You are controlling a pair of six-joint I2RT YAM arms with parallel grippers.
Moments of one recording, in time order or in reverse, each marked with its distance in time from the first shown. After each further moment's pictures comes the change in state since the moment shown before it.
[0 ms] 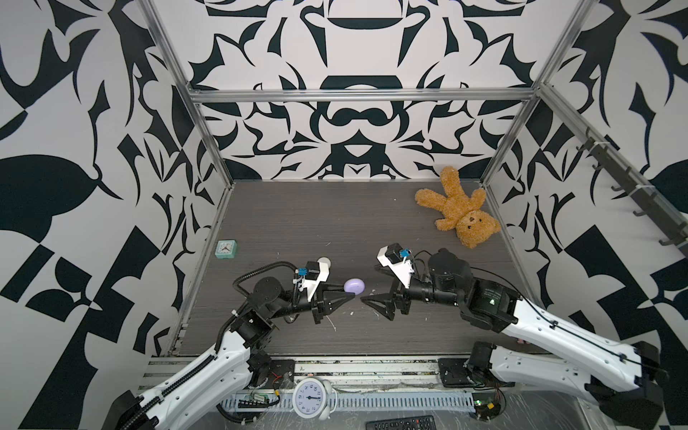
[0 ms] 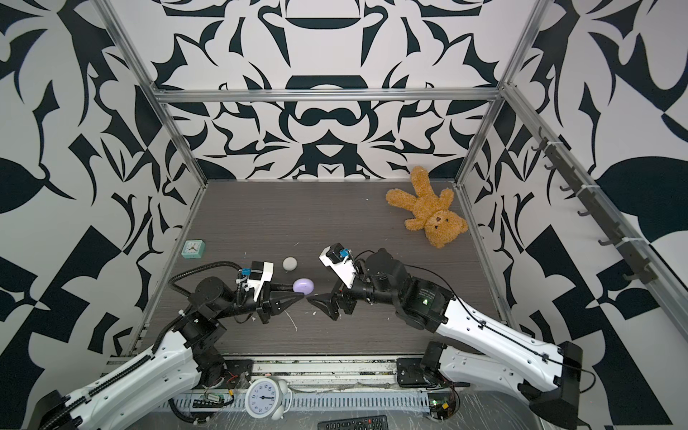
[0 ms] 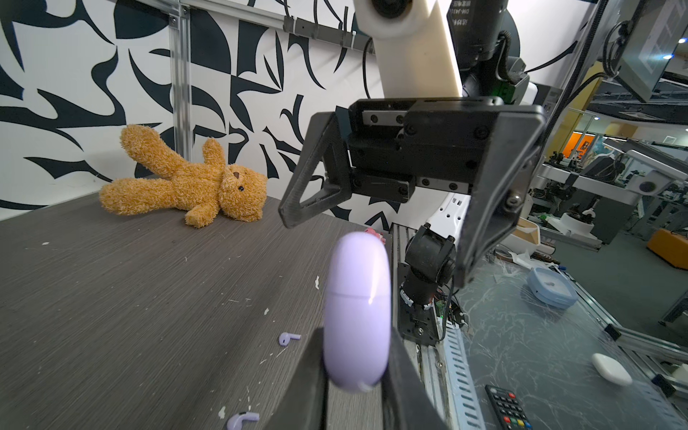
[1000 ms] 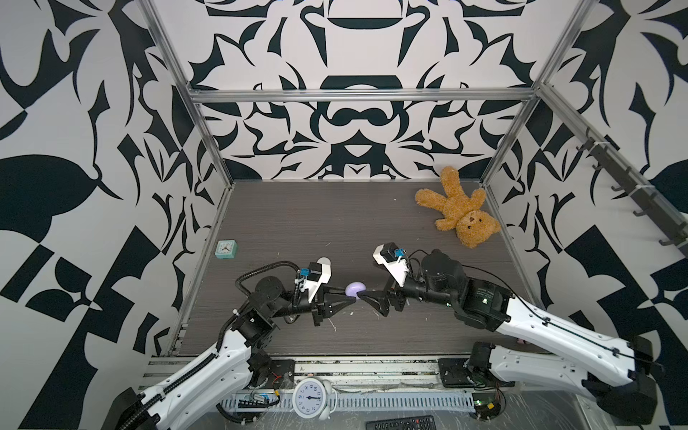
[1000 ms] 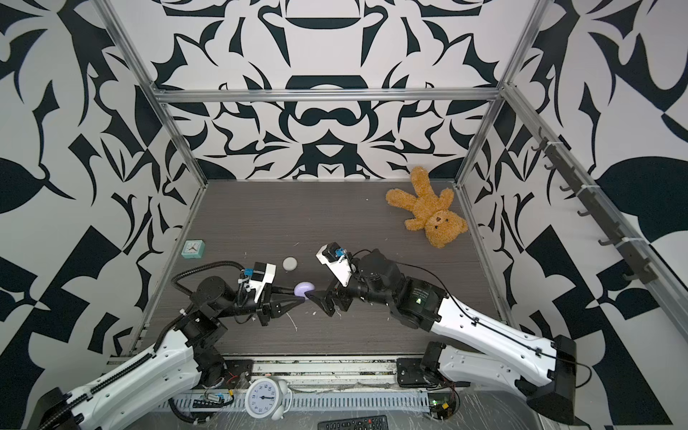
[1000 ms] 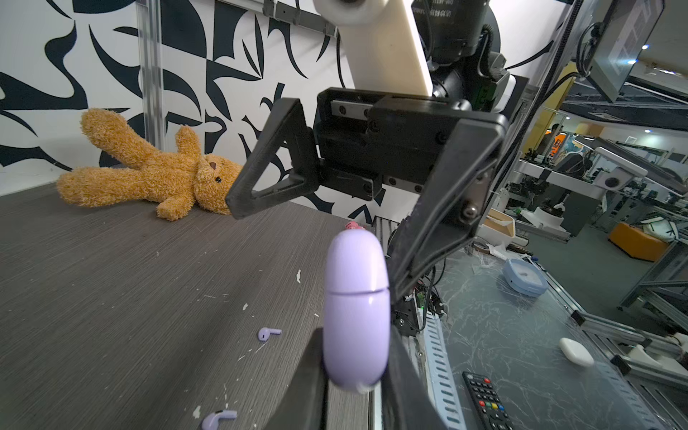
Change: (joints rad) left arm -0.003 0.016 0.000 0.009 0.060 -0.028; right arm 0.013 0.032 0.000 0.021 0.128 -0.026
